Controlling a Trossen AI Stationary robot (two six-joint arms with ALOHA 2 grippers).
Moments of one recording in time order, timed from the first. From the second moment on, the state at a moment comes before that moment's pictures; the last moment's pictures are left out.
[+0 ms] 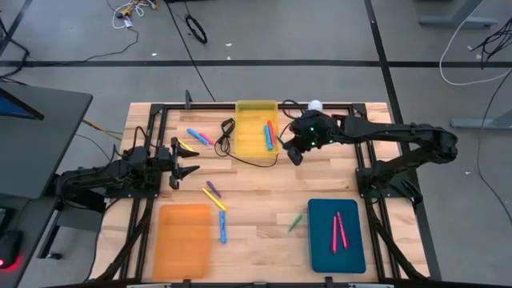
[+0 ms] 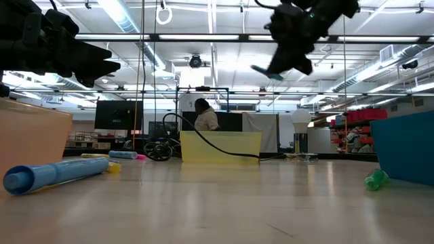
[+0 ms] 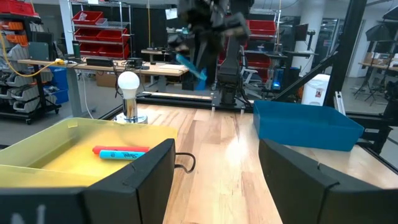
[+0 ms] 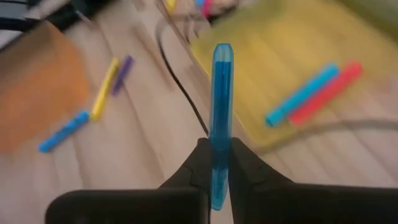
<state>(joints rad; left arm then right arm) 0.18 0.01 0.01 0.05 0.05 -0.07 -0.23 1.31 1.05 -0.53 -0.07 0.36</state>
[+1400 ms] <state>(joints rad) 0.18 0.01 0.01 0.05 0.05 -0.07 0.04 1.59 1.58 -0.10 0.02 0.20</state>
